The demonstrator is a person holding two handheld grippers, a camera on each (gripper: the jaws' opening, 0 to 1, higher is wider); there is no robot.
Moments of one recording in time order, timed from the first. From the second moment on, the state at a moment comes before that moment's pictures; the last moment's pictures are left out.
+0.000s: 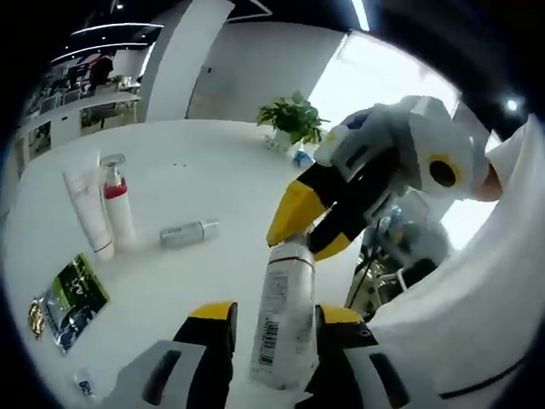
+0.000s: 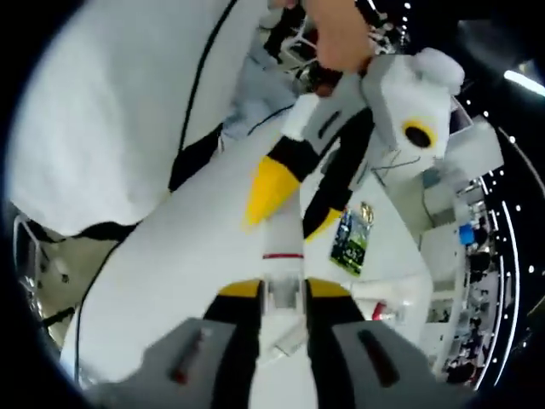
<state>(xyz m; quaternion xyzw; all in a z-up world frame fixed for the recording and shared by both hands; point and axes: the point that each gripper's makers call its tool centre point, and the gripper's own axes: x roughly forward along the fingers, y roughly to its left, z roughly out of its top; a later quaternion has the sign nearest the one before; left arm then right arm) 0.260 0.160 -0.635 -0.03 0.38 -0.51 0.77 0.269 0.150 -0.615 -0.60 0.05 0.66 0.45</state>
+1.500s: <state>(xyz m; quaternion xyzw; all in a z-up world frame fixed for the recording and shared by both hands) 0.292 0.204 -0.590 -0.12 0.26 -0.40 0.87 0.297 0.173 -0.571 0.01 0.30 0.62 0.72</state>
